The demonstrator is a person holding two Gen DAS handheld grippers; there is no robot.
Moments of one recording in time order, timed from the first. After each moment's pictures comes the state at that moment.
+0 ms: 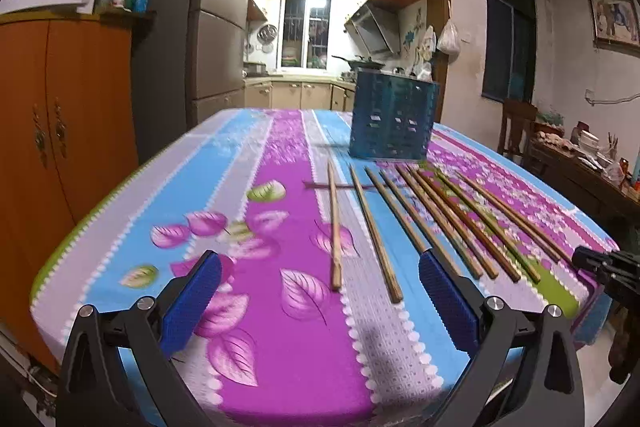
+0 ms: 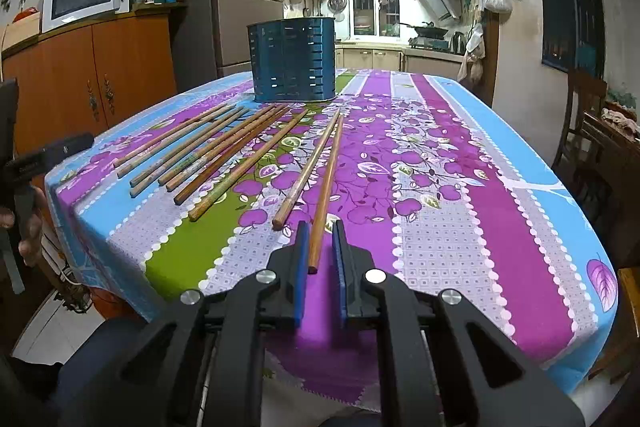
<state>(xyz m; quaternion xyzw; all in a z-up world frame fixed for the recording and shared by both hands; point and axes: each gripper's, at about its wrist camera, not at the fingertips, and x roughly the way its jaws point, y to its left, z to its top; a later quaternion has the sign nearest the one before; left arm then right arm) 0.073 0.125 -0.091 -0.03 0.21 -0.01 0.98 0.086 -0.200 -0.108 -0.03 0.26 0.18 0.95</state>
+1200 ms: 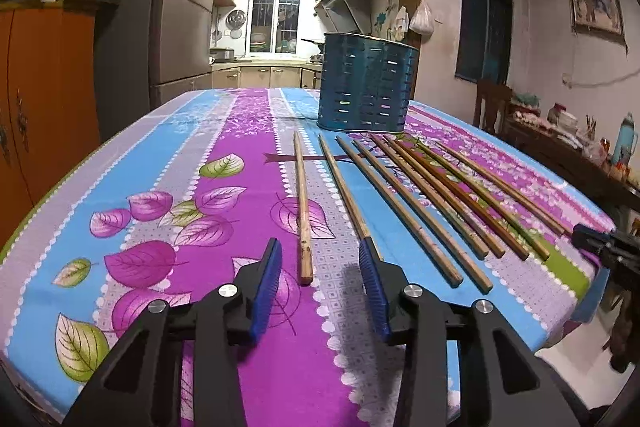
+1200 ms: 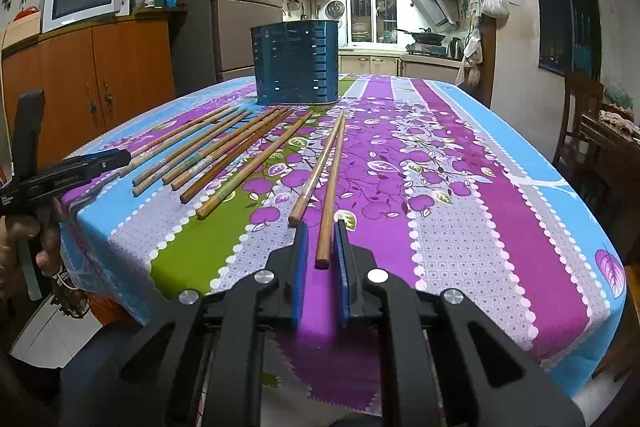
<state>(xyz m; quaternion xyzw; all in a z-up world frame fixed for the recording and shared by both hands) 0.108 0.112 -0.118 -0.01 0.23 -0.07 0.97 0.083 -0.194 -0.114 -0.03 0.25 0.17 0.95</state>
